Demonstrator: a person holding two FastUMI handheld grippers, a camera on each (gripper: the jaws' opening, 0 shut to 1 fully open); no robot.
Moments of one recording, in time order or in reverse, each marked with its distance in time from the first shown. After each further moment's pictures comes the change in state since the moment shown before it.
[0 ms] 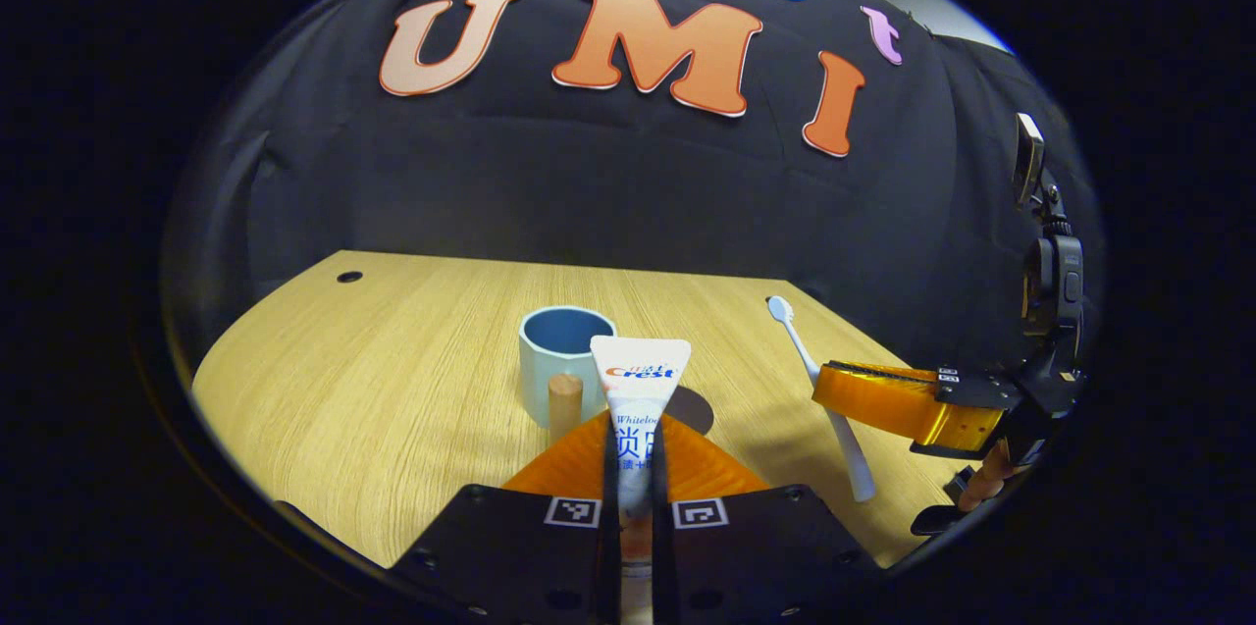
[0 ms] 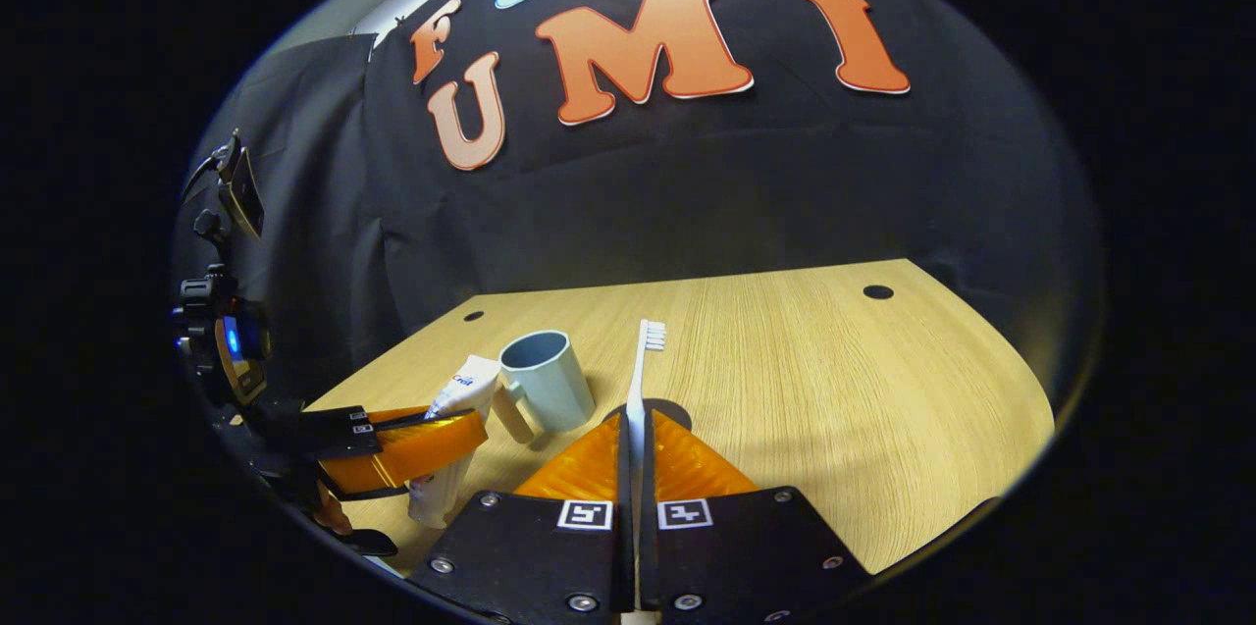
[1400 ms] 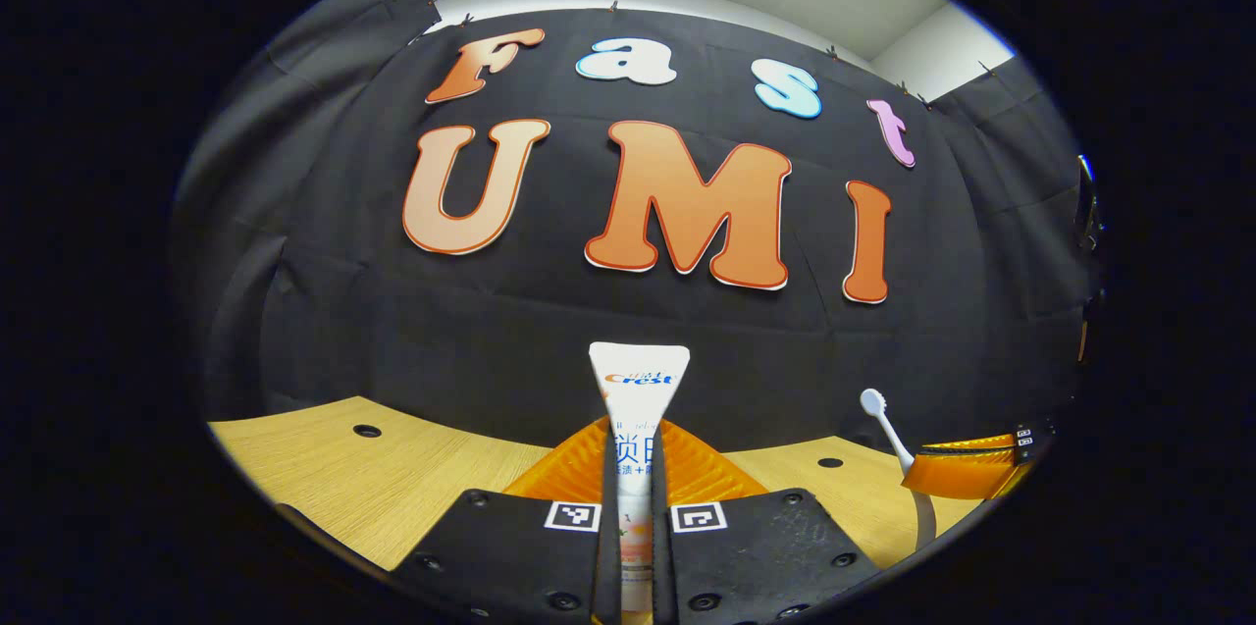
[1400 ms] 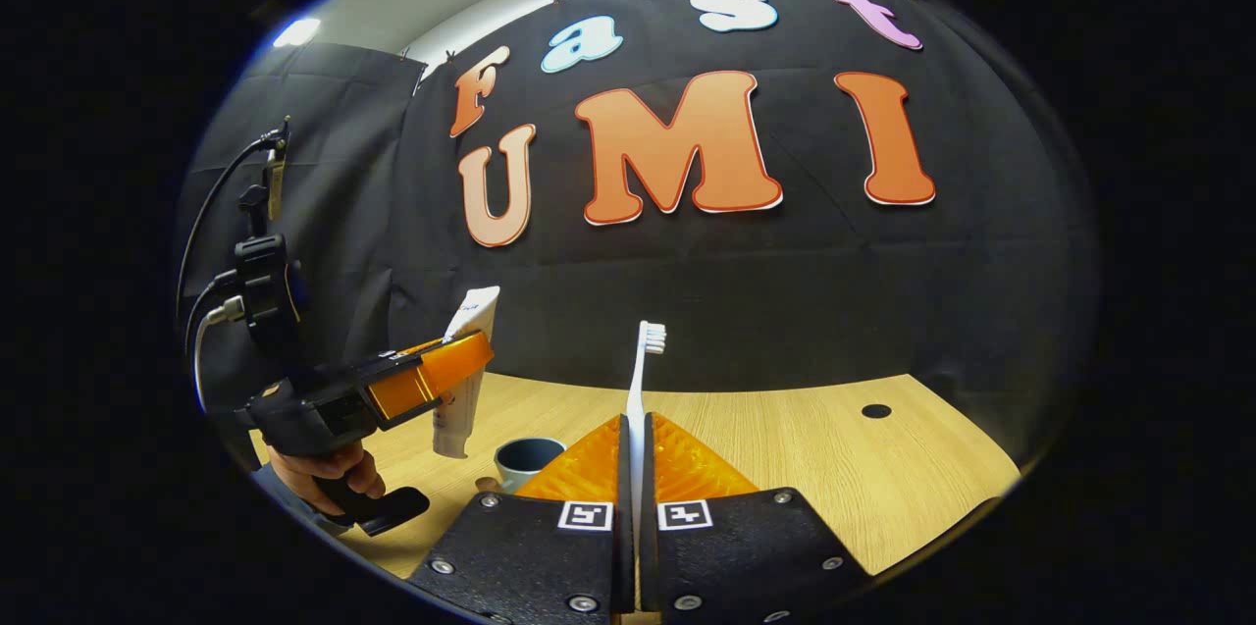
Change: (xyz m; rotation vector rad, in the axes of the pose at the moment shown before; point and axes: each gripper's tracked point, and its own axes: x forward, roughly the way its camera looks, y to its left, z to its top) left arm 0.048 0.048 0.164 0.041 -0.524 0.081; right arm 0.021 0.004 0.080 -0.118 -0.292 -0.004
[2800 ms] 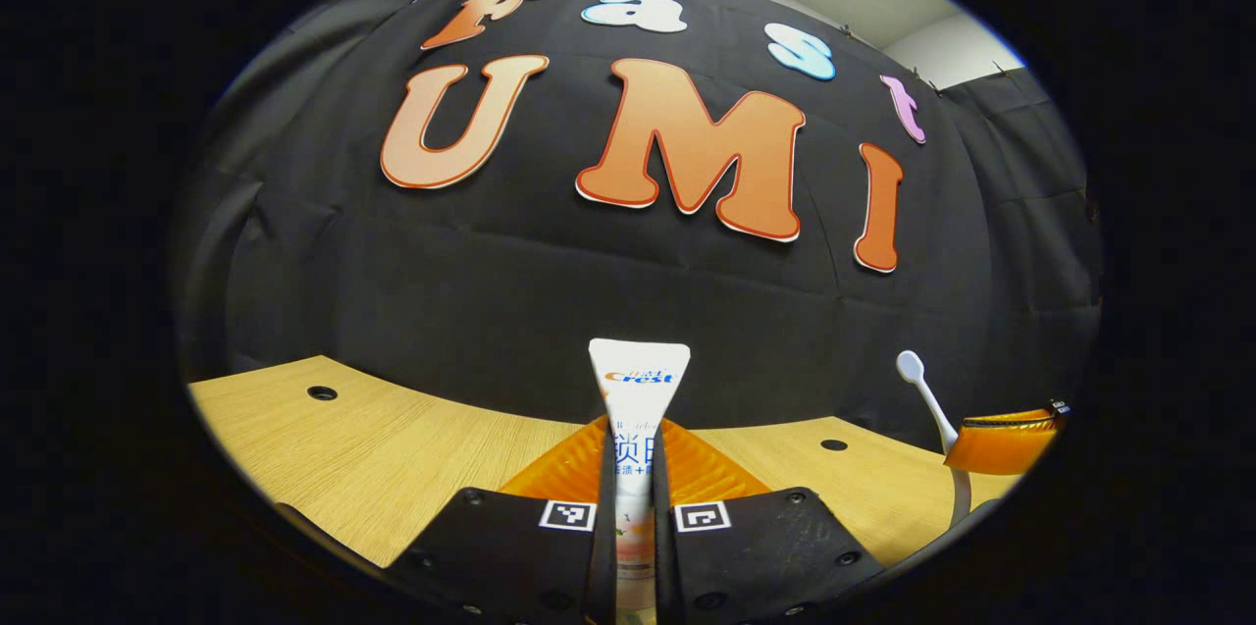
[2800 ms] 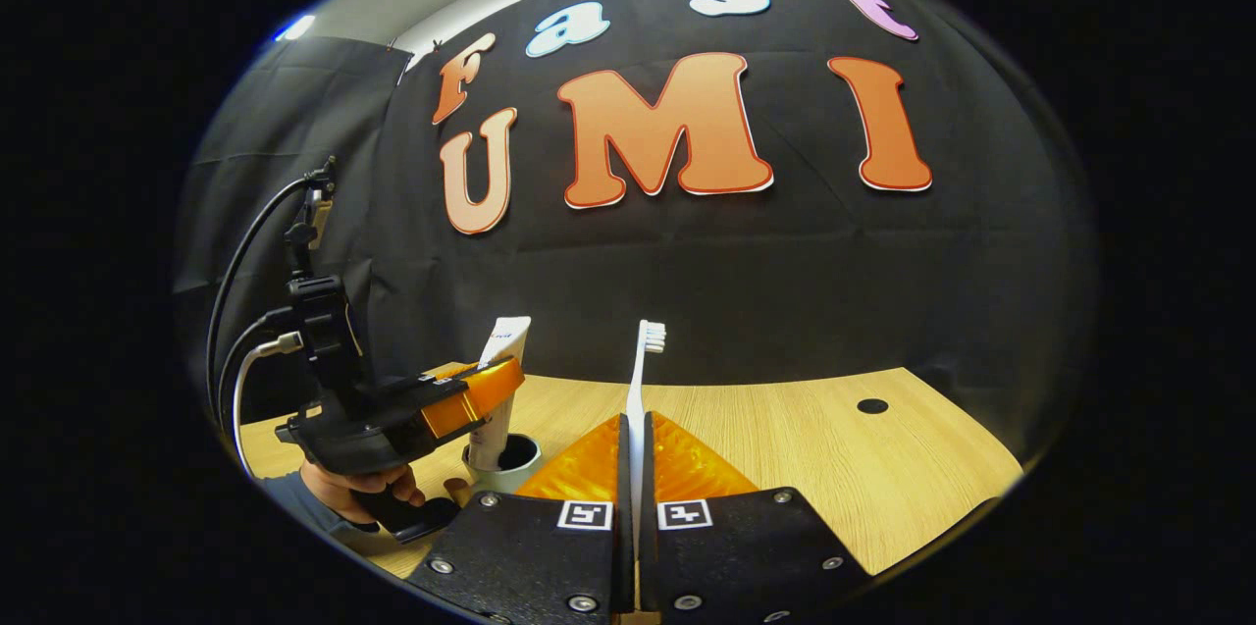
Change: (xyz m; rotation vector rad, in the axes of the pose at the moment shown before) left arm 0.050 -0.004 -0.075 -0.051 0.136 -0.037; right arm 0.024 -0.012 -0.014 0.004 0.031 -0.032
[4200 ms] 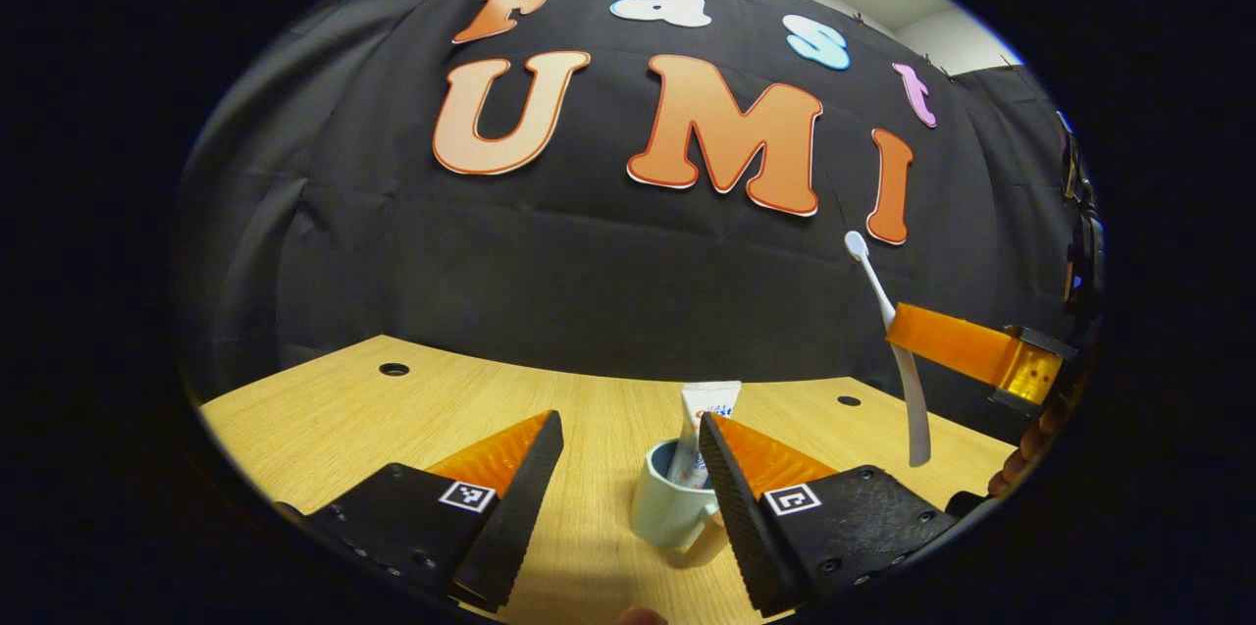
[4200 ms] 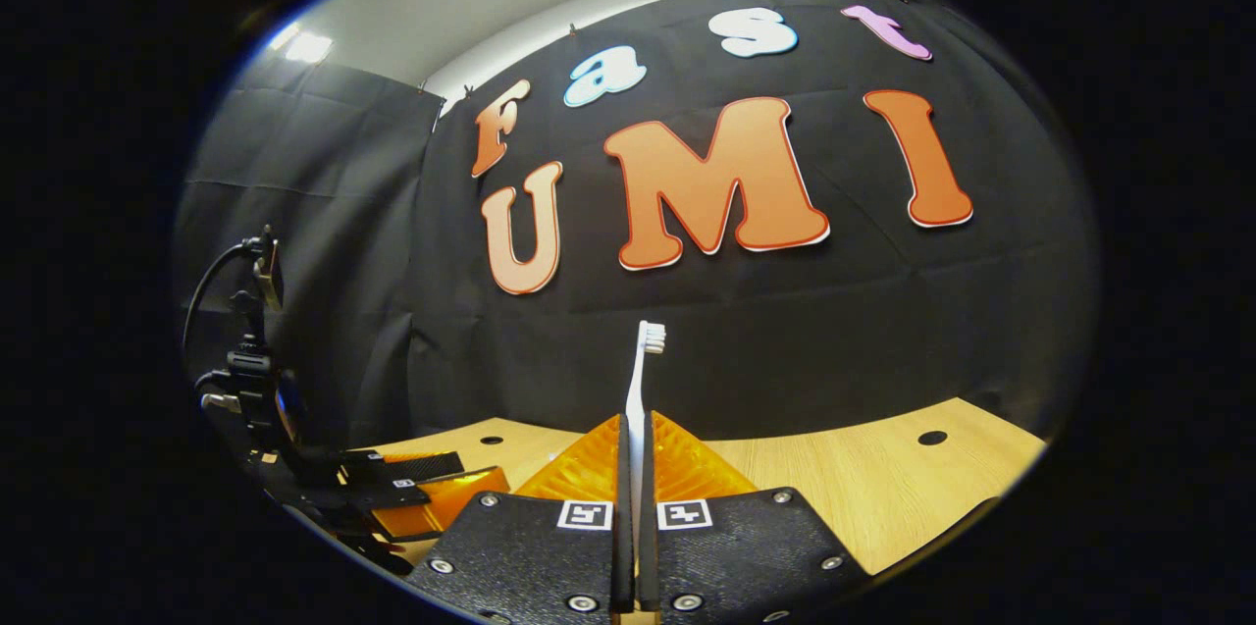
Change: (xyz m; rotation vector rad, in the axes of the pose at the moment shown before) left arm -0.109 0.064 -0.007 0.010 0.089 0.083; right arm 0.030 0.065 0.045 0.040 -0.215 0.117
